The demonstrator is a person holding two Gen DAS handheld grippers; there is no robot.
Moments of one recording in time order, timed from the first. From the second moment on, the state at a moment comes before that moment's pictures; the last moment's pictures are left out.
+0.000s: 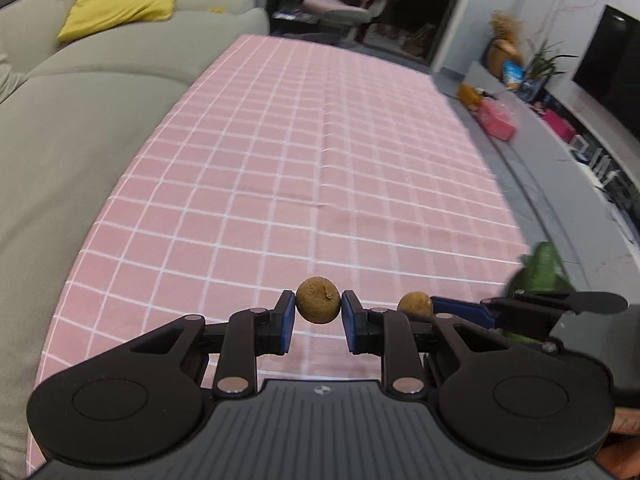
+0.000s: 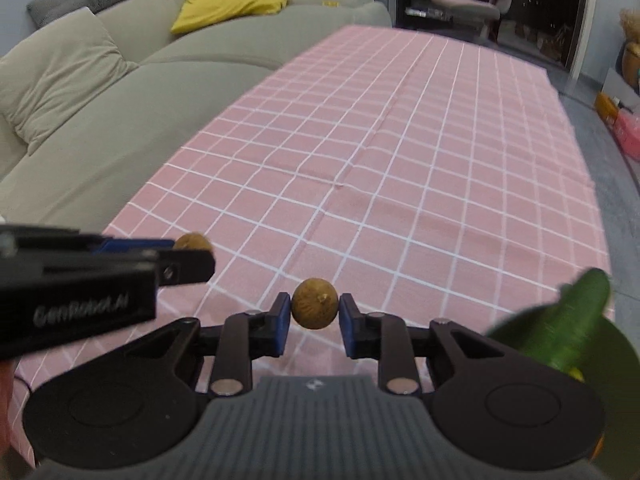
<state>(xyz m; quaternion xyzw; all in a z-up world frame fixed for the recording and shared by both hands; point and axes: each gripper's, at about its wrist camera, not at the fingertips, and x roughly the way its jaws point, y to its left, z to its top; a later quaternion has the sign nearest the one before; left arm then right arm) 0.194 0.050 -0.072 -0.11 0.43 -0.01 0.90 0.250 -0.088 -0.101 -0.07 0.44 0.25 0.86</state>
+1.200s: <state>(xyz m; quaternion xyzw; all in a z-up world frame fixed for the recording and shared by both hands) 0.156 -0.123 -0.041 -0.05 0.45 -0.26 0.85 0.129 -0.290 -0.052 -0.07 0.39 0.14 0.91</state>
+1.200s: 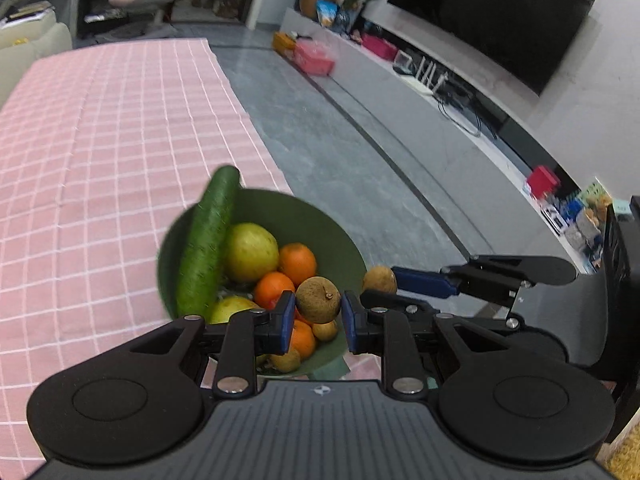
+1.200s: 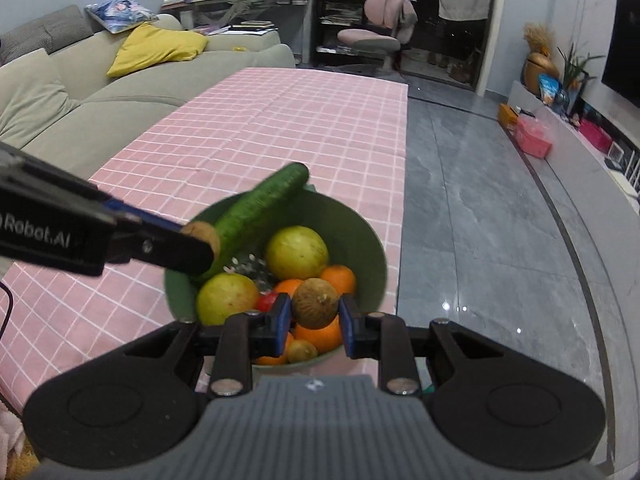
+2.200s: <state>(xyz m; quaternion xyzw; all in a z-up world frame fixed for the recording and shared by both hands) 0.200 -0.128 -0.102 -0.06 0.54 -0.24 0.80 0.188 -0.285 -0.107 -0.11 0.43 0.20 0.88</state>
